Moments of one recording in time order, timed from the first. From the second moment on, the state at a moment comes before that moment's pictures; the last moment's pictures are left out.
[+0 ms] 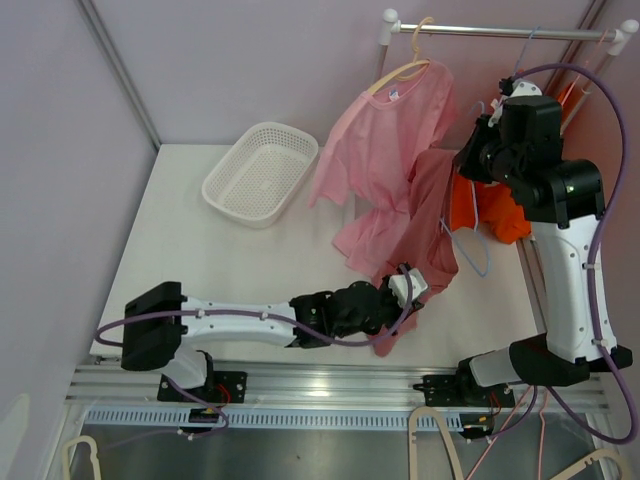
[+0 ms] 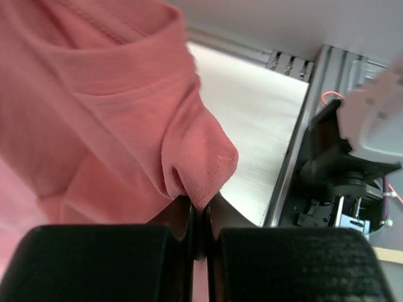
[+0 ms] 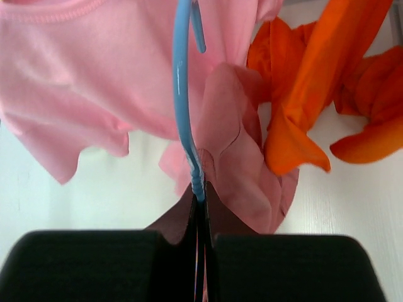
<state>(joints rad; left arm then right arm) -1.39 1.54 1.03 0.32 -0.19 -0.06 0.29 1.42 2.11 -1.18 0.14 0.39</state>
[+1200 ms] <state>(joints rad) -0.66 1.25 2.29 -0.52 0.03 -0.12 0.35 1.62 2.22 -0.75 0.53 0.26</state>
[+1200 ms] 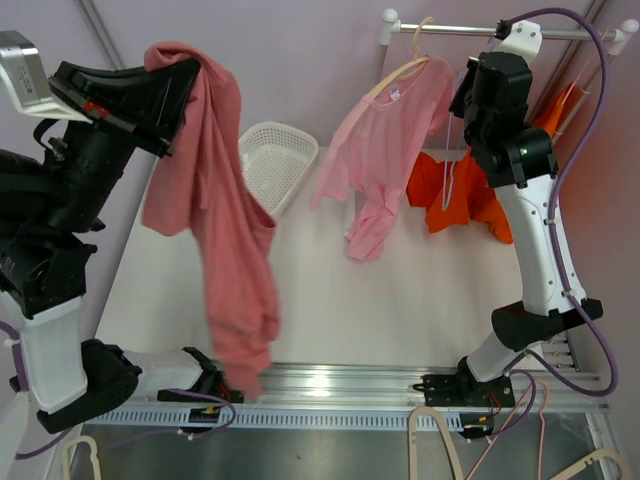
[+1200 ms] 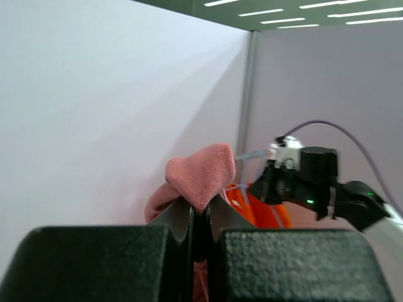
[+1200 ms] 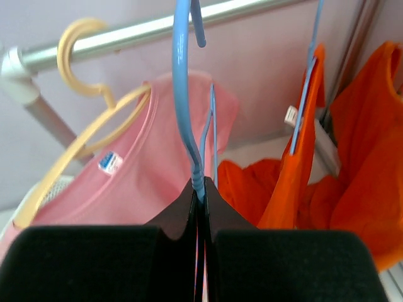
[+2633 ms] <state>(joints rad) -0.02 1.86 1.87 -0.08 0.24 -0.29 0.16 2.06 2.40 -0.43 0.30 0.29</state>
